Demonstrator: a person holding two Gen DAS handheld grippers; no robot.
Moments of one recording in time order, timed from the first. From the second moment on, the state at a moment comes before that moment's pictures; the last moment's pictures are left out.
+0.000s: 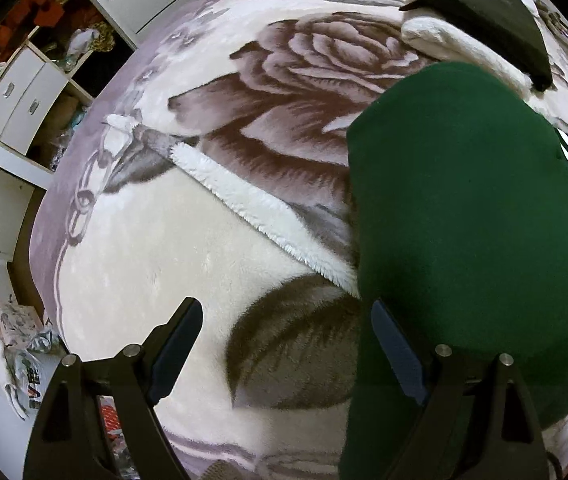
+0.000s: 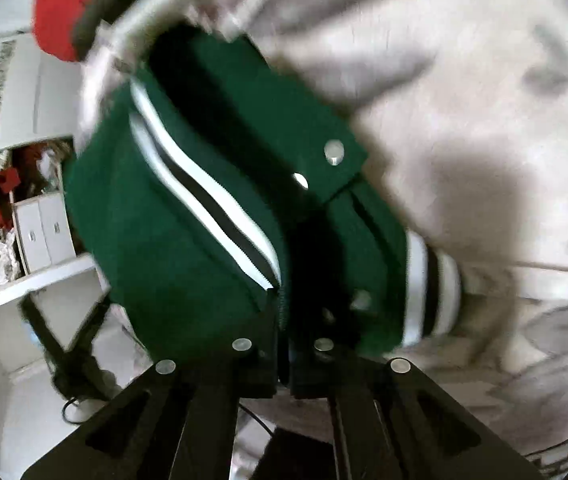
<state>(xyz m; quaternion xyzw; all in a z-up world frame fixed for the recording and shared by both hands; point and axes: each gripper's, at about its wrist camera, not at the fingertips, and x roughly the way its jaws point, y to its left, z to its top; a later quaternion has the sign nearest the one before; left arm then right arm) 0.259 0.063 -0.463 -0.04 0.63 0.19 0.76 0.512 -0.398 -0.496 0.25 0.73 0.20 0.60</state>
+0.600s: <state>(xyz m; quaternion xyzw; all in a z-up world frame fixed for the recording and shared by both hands) 0.182 0.067 -0.481 -0.25 0.60 0.12 0.75 0.600 -0.280 -0.400 -0.02 0.72 0.30 0.63</state>
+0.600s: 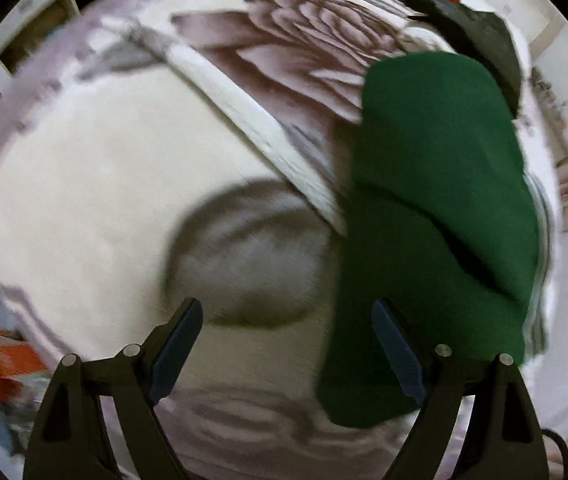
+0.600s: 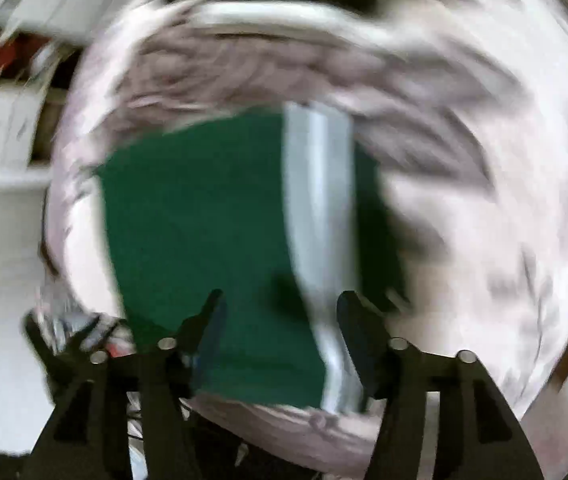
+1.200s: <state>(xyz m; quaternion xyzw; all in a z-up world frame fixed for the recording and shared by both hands) 0.164 0.054 -0.501 -0.34 0.54 0.05 0.77 0.640 0.050 -0.470 -0.24 0.74 0.32 0.53</state>
